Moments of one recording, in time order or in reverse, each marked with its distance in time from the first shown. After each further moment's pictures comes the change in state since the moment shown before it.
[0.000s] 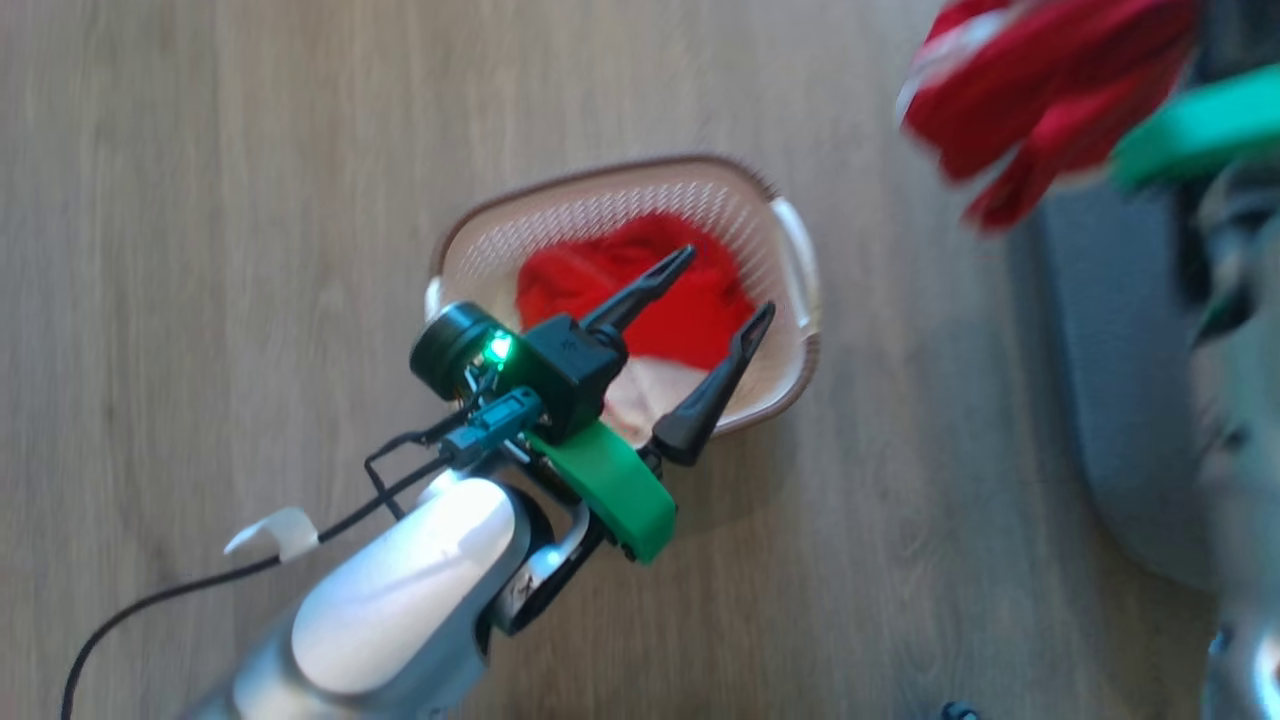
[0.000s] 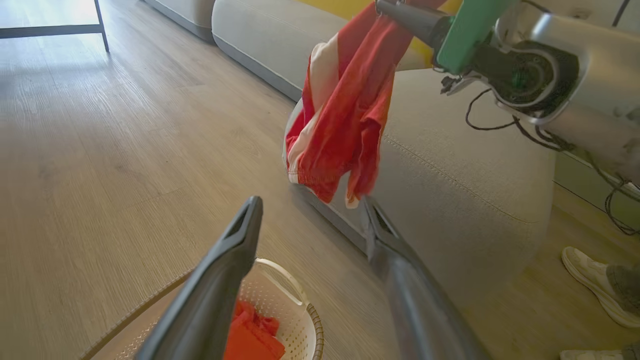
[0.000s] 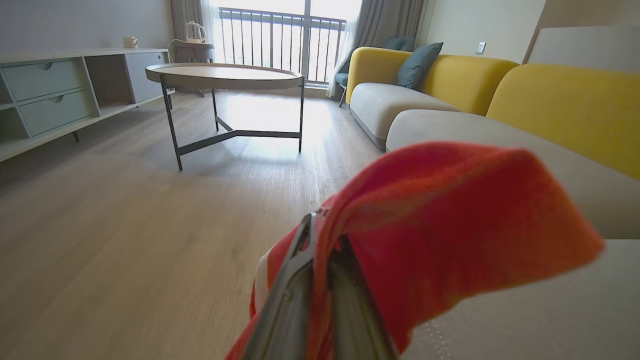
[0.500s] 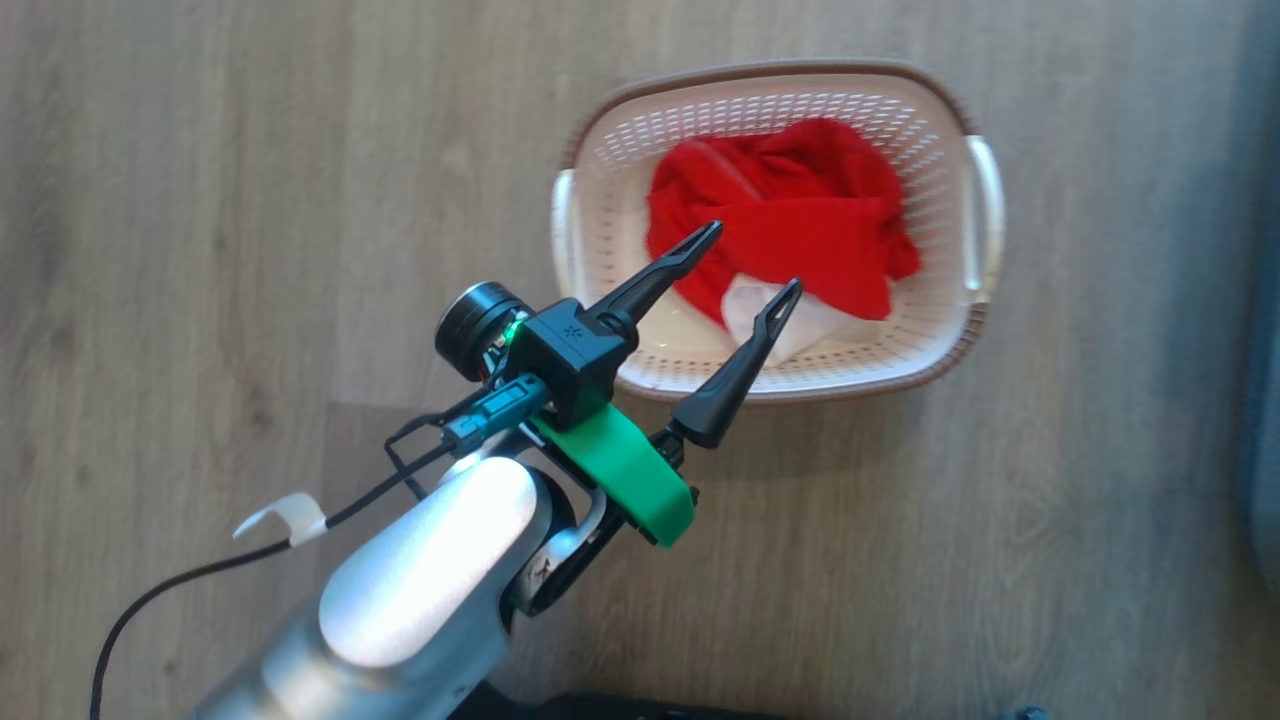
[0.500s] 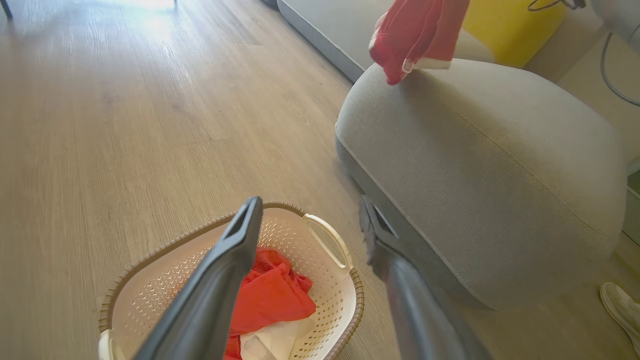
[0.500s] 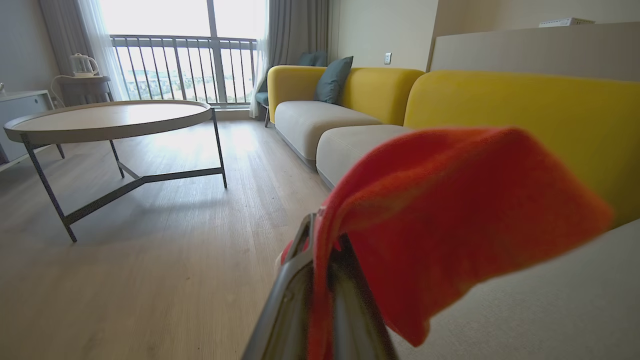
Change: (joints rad) left arm -0.037 -0.053 0.001 0.068 -0.023 -0.043 -0.089; right arm -0.486 -0.246 -0.379 0.104 -0.093 0.000 0.249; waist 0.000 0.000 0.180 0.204
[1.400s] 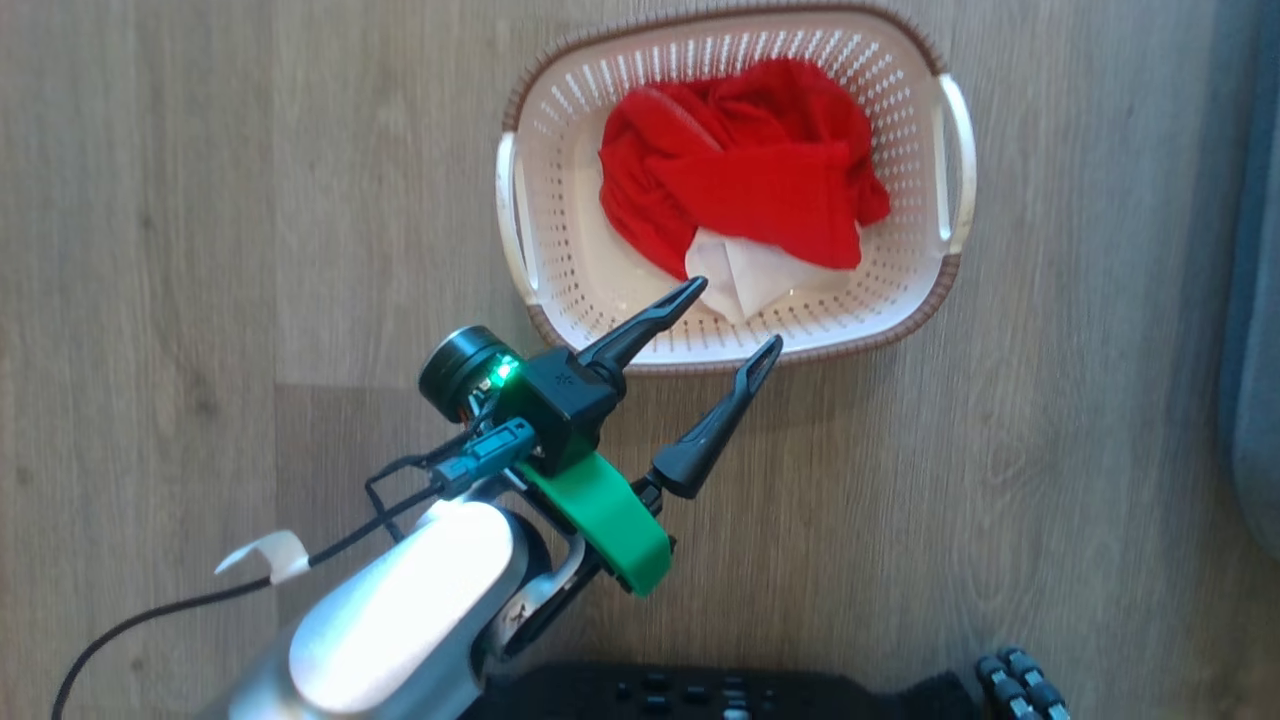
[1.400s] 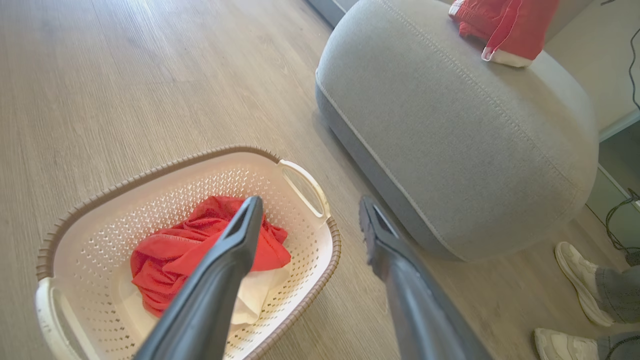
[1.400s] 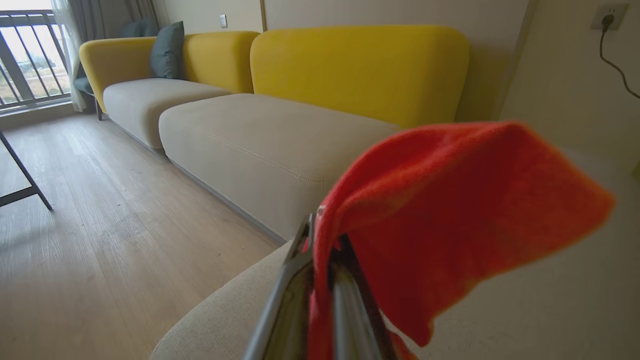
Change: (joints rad) left arm 0.058 0.074 -0.030 -0.071 -0.007 0.011 0.039; right arm 0.019 -0.063 -0.459 -0.070 -0.119 0.000 0.157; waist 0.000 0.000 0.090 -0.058
